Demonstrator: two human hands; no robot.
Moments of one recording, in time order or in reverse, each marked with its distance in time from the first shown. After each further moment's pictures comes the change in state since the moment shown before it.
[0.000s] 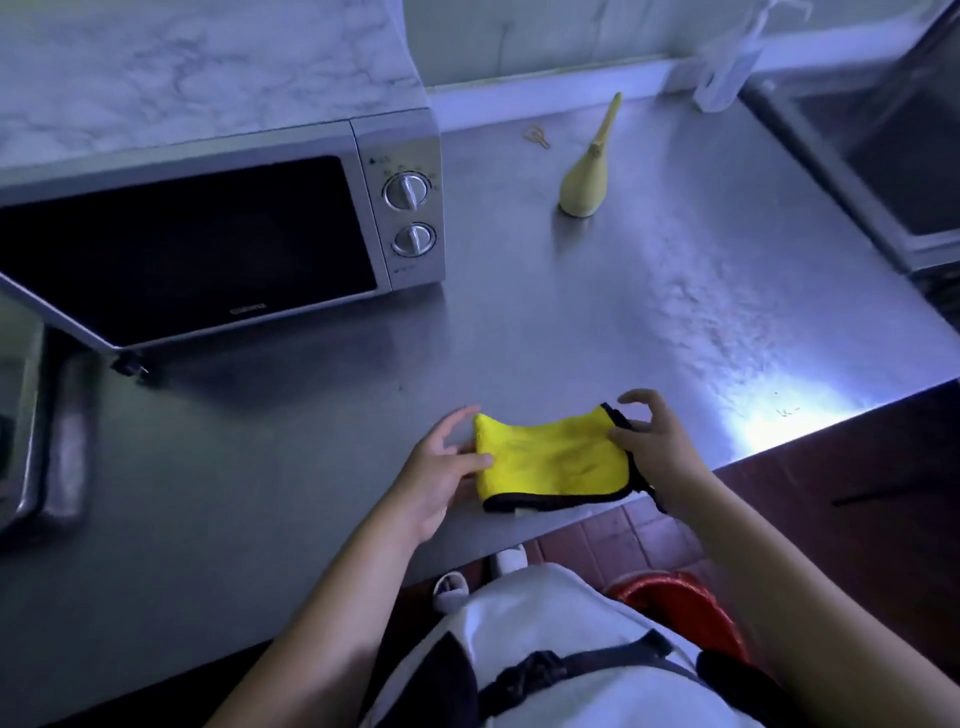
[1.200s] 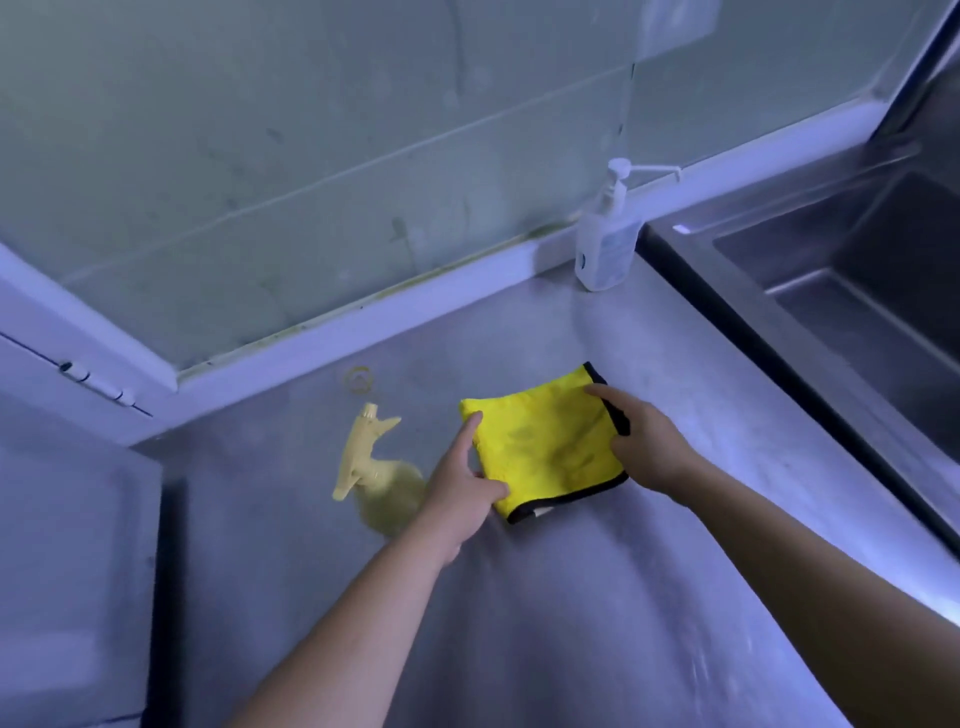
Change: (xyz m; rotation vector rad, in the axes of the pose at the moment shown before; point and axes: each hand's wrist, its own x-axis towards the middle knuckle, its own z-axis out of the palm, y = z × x) left_hand 0.474 0.198 0.313 0.554 0.172 0.150; right_hand 0.500 -0.187 -0.265 -0.362 -0.073 -0.298
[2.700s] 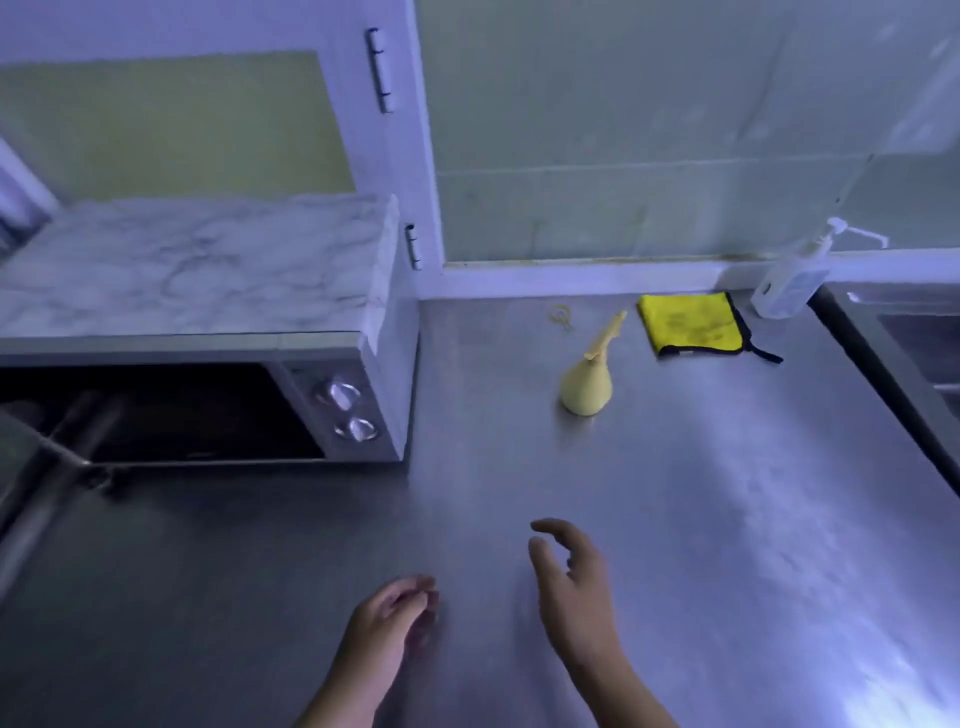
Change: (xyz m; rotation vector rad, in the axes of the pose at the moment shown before) left_hand -0.361 -0.208 -0.168 -0.499 0.399 -0.254; right_hand -0.334 -0.108 0.259 0.249 -0.007 -0.088
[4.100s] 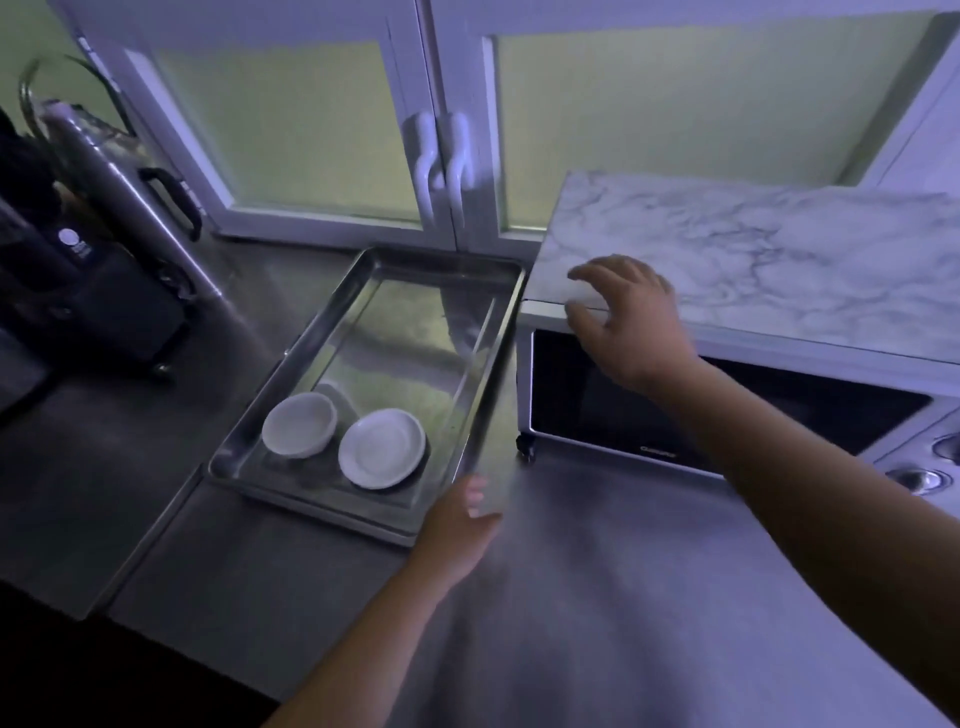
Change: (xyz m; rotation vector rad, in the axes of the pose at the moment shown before) left_hand 0.084 0.065 -0.504 0.336 0.206 0.182; right_hand -0.002 -0.327 0.491 -0.624 -0.230 -0.887
